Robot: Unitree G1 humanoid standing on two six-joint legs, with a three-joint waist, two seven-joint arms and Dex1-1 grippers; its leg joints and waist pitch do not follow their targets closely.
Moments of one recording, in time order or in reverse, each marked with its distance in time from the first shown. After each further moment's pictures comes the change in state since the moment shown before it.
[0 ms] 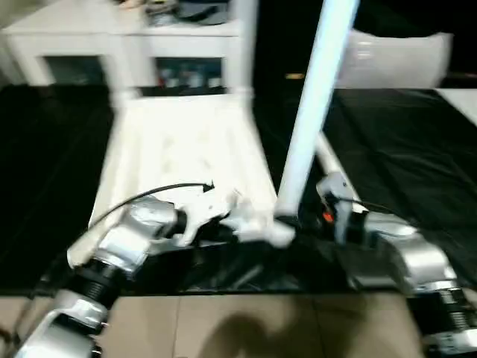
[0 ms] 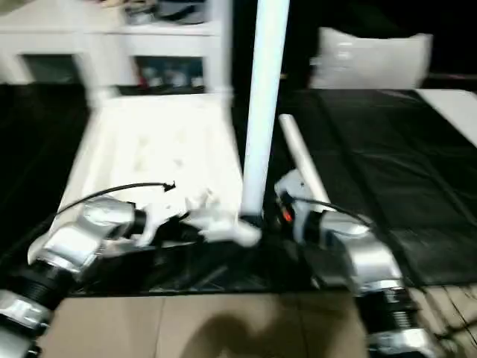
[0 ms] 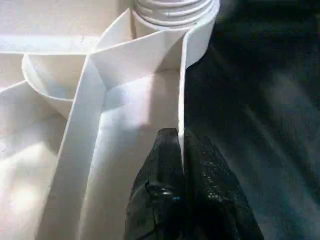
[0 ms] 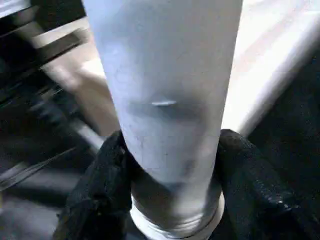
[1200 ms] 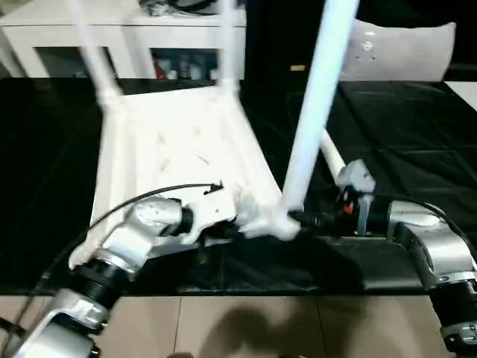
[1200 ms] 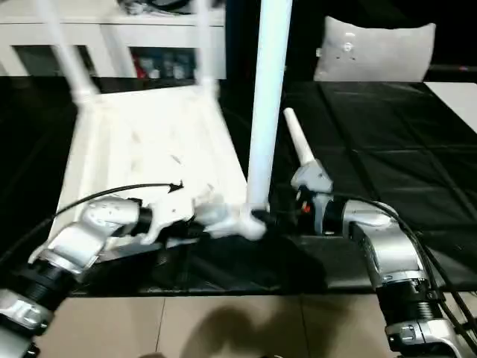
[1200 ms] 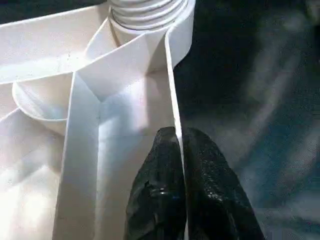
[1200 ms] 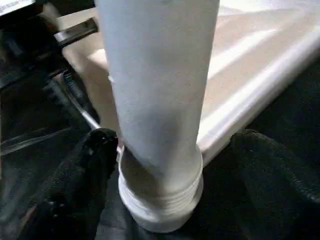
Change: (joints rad) left arm -0.014 0.096 -0.078 0.006 0.018 -0.253 -0.134; right arm -0.020 -0.210 0.026 0.024 0.031 -0.172 0.324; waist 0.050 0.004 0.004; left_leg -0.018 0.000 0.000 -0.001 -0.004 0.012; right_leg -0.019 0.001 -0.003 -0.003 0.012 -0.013
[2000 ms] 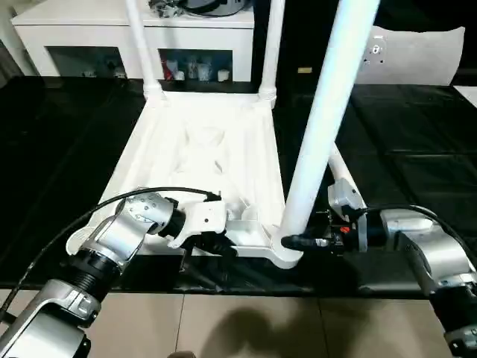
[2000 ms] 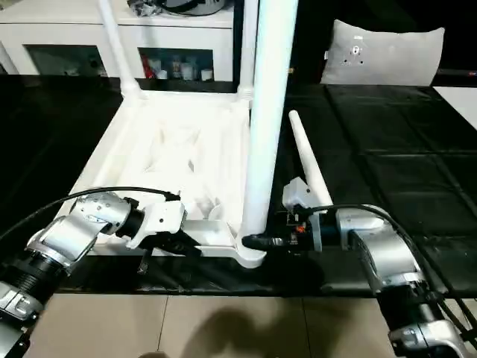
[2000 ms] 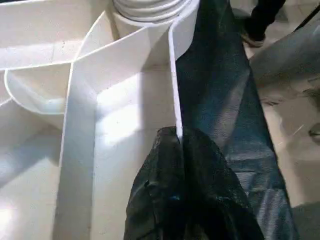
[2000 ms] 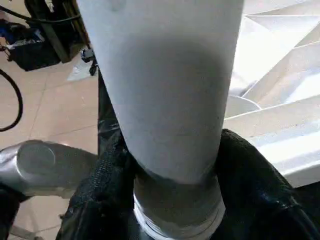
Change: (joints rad) left arm -0.036 0.043 -0.033 0.060 -0.029 -0.095 -0.196; right arm 0.033 -0.036 0.074 -0.052 0.064 0.047 0.212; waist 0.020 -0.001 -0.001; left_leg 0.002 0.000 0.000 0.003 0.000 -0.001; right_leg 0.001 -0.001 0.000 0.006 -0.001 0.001
